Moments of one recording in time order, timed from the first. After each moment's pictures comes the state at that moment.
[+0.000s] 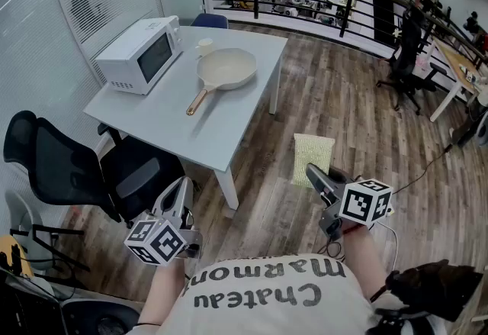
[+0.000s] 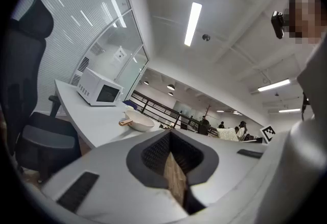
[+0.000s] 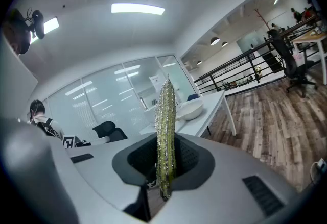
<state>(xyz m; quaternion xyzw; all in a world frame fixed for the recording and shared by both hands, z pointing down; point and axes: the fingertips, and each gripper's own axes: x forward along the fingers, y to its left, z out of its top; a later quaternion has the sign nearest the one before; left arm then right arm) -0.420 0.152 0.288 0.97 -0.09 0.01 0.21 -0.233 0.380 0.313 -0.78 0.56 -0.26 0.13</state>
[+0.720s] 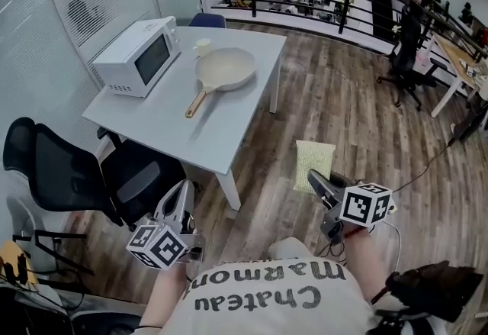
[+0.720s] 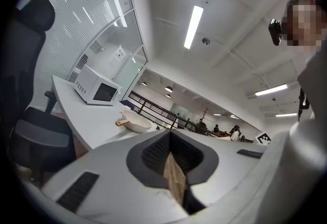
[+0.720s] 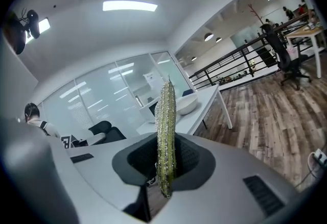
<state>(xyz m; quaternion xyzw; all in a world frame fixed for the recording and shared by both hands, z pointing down) -0.413 0.148 0.287 0.97 -0.07 -0.01 0.23 -0.226 0.381 0.338 -0.78 0.53 -0.29 0.14</state>
